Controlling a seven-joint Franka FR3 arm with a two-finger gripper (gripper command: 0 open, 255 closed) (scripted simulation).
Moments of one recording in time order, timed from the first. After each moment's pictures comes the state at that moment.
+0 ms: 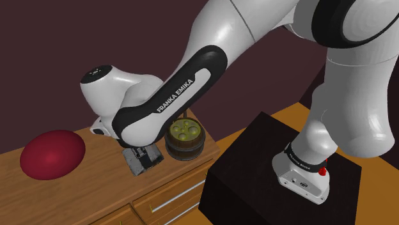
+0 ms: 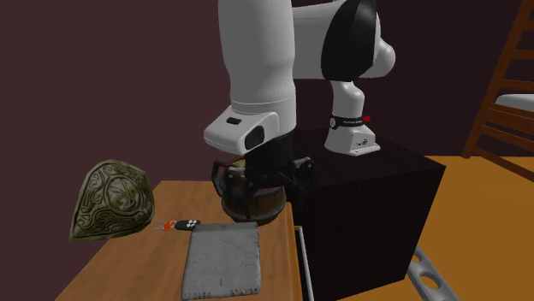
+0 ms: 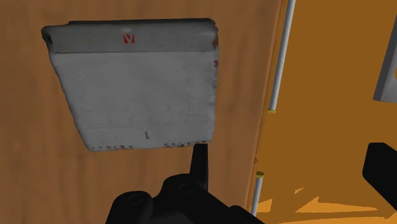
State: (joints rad) arm 0.58 0.48 0.21 -1.88 -0.09 2.23 -0.58
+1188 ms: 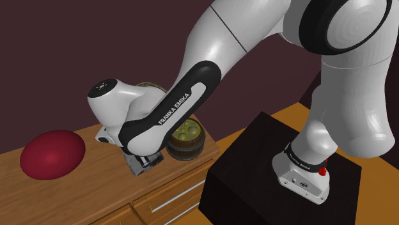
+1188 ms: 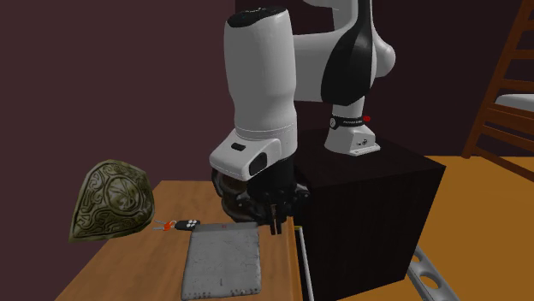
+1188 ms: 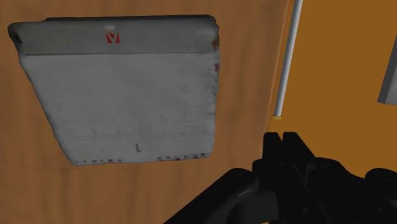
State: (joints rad) arm 0.59 0.53 0.20 -1.90 -0.10 2.29 -0.57
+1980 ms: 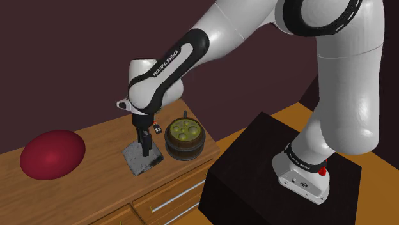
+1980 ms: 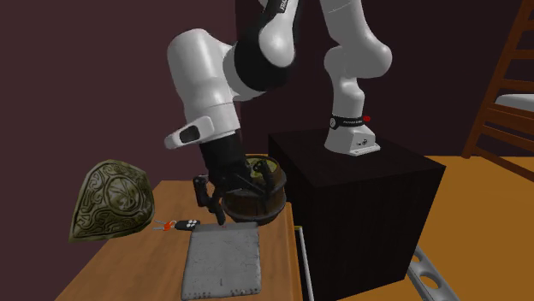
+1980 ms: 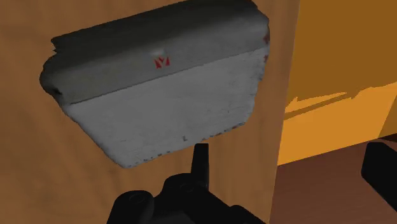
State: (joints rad) arm 0.23 0.55 0.37 -1.96 0.32 2.45 -0.90
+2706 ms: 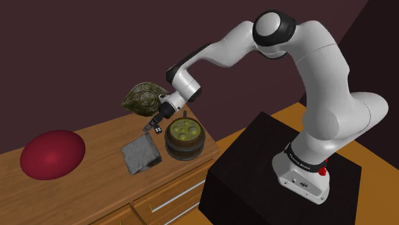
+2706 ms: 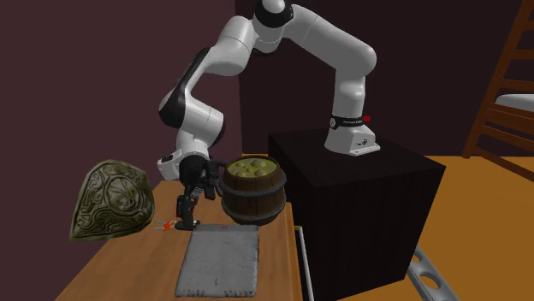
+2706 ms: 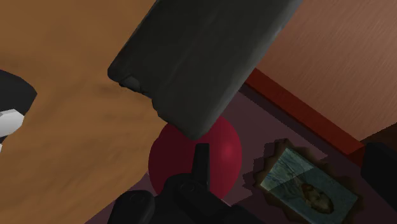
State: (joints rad) arm -0.45 1.05 0.70 -1.81 1.05 2.23 -1.58
